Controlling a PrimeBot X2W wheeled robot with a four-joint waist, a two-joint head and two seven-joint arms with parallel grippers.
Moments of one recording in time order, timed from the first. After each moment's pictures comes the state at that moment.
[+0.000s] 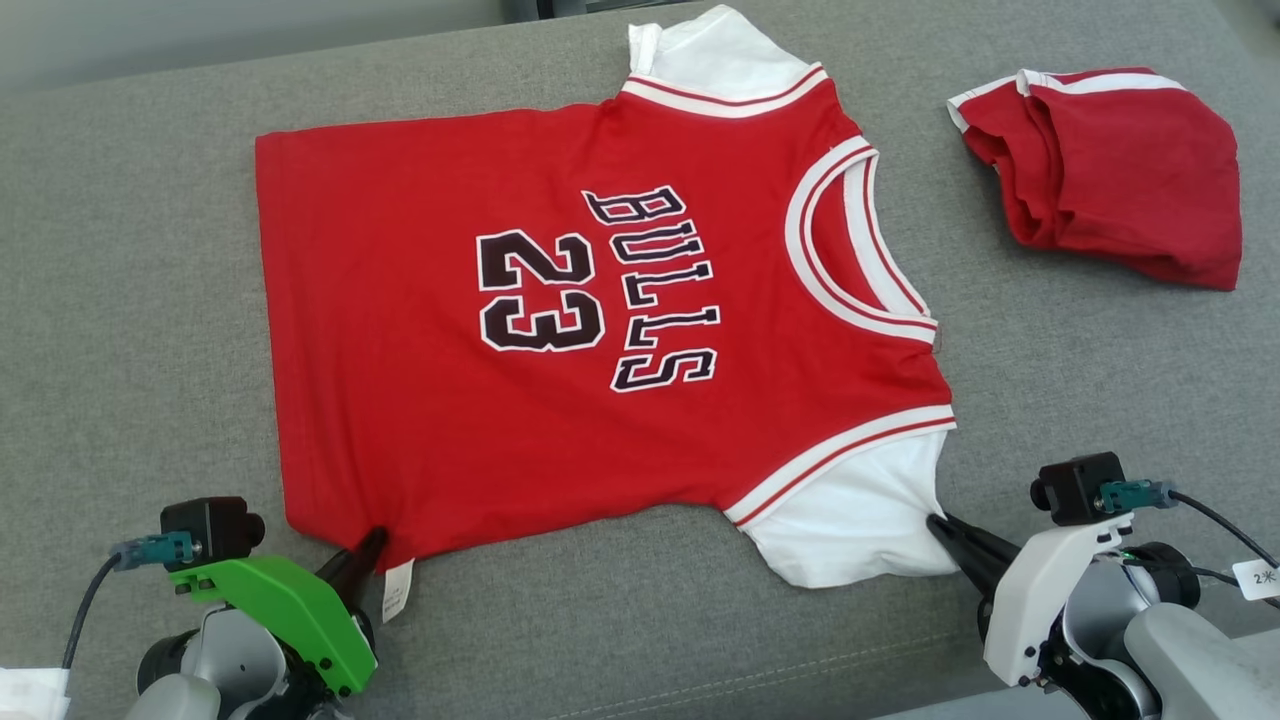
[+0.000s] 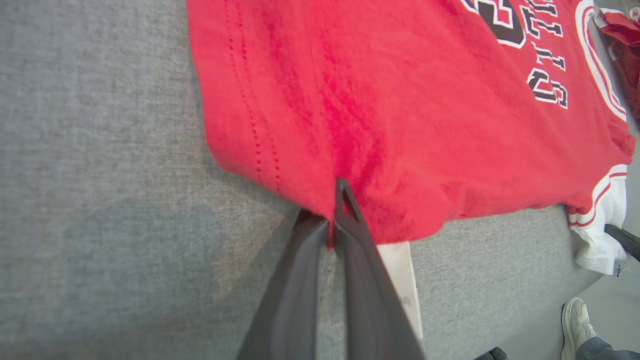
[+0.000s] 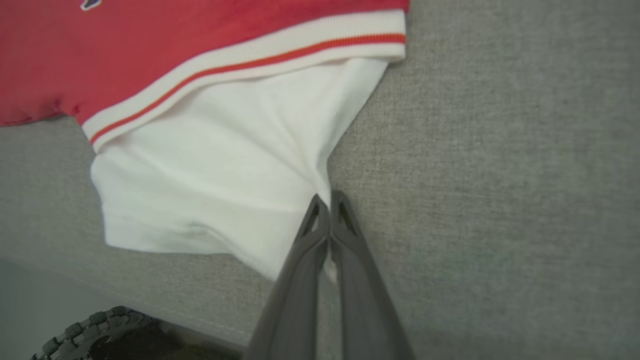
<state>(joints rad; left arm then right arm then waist) -0.08 0.26 -0.29 0.18 -0.87 0.01 0.29 -0.09 -0.39 0.50 0.27 0.63 0.09 0.18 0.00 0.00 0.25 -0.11</state>
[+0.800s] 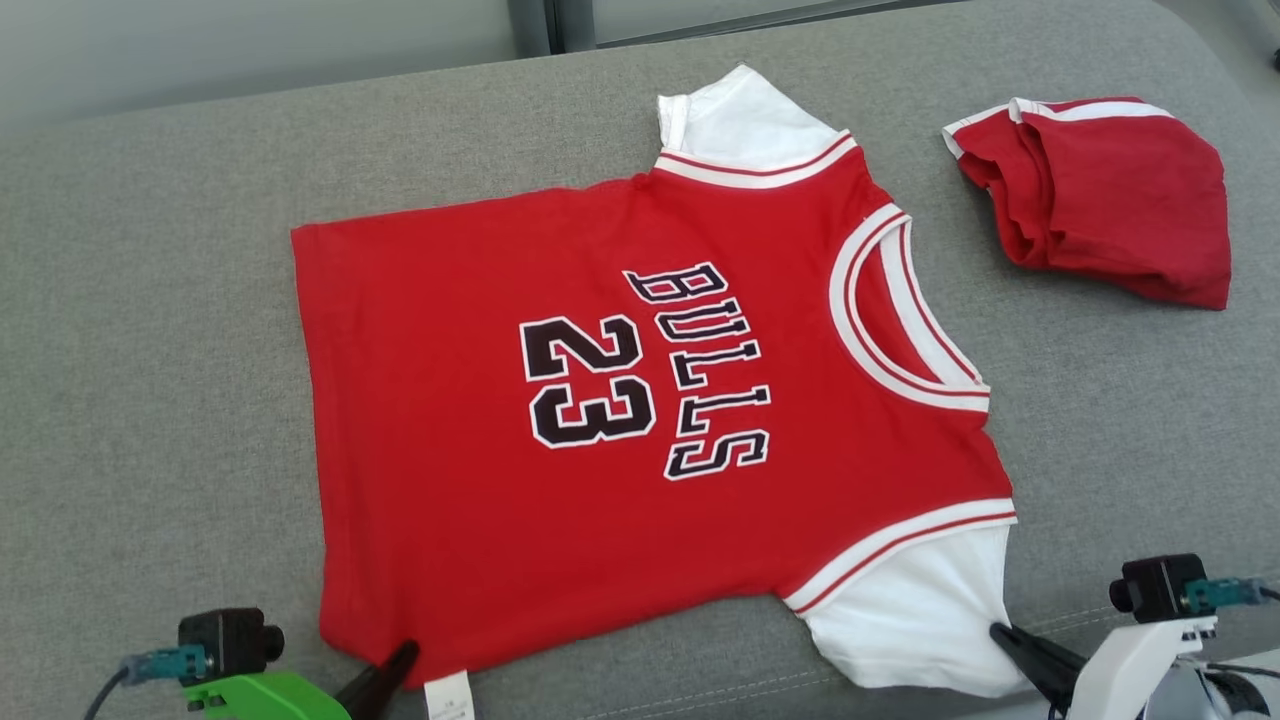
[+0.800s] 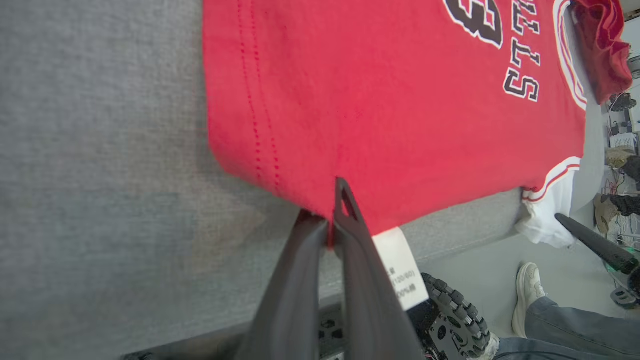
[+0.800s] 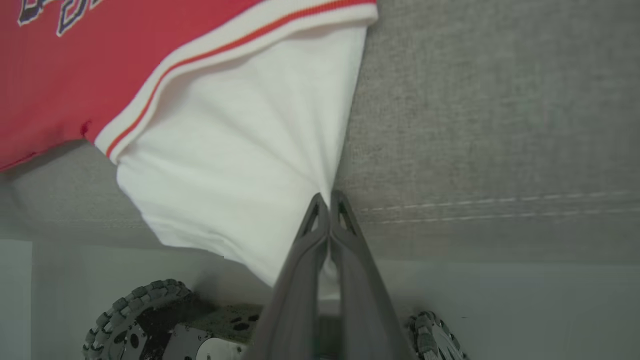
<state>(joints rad) 0.13 0.29 -0.27 -0.01 -0.94 0.02 0.34 0.09 -0.46 0.43 0.22 0.77 0.10 0.21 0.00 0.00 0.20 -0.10</state>
